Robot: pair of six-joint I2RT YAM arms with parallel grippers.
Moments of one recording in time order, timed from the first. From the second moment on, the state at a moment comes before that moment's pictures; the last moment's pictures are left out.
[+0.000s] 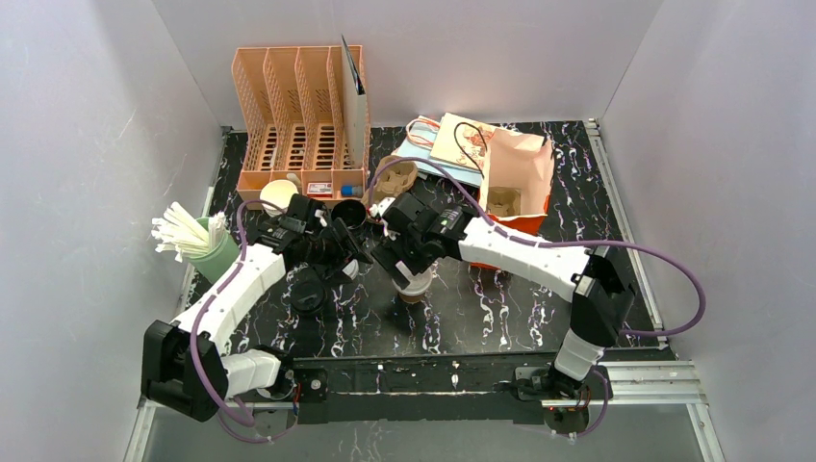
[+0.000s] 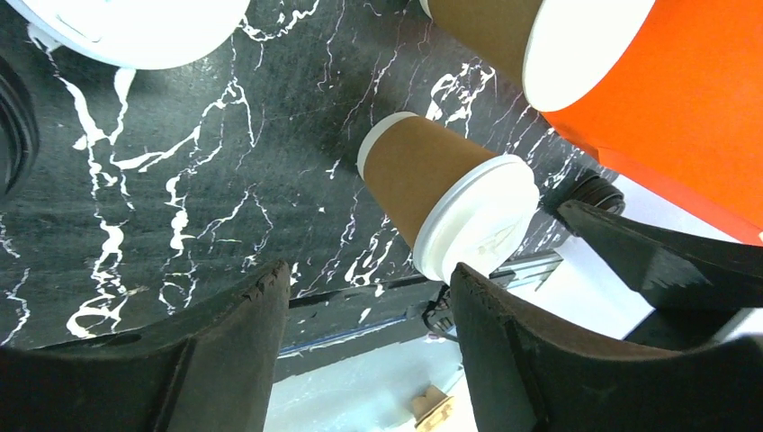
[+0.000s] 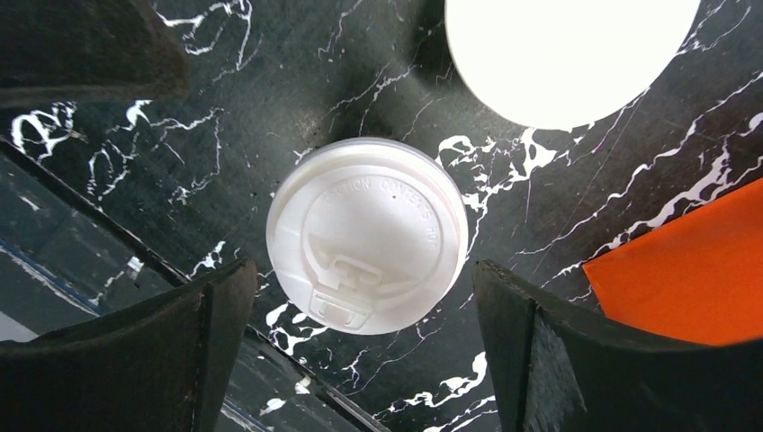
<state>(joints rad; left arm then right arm) -0.36 1.19 0.87 -0.74 0.34 -0.98 1.03 1.70 1.44 -0.81 0.06 0.16</state>
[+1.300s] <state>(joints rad) -0.36 1.13 1.04 -1.03 0.01 -0.79 0.98 1.78 1.52 -0.92 -0.03 0.21</state>
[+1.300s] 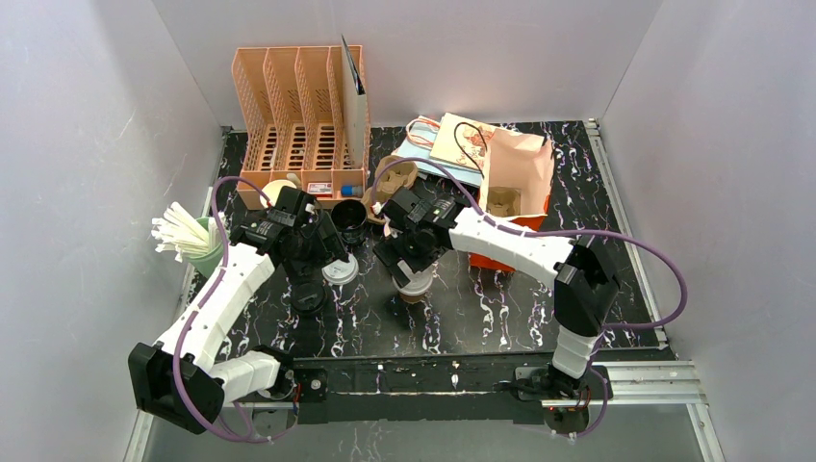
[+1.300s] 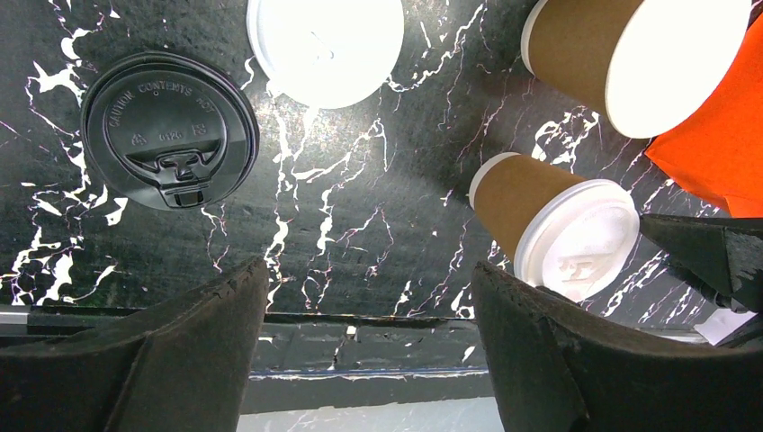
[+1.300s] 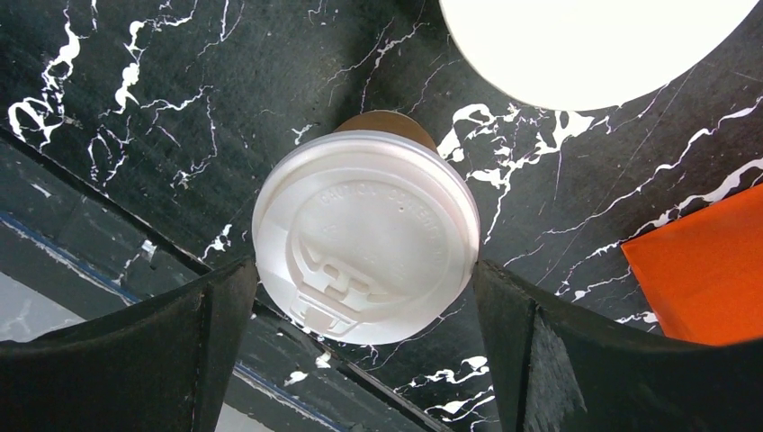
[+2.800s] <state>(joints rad) -0.36 1.20 1.18 -0.99 0.06 -0.72 1.03 1.69 1.80 -0.95 0.09 0.11</state>
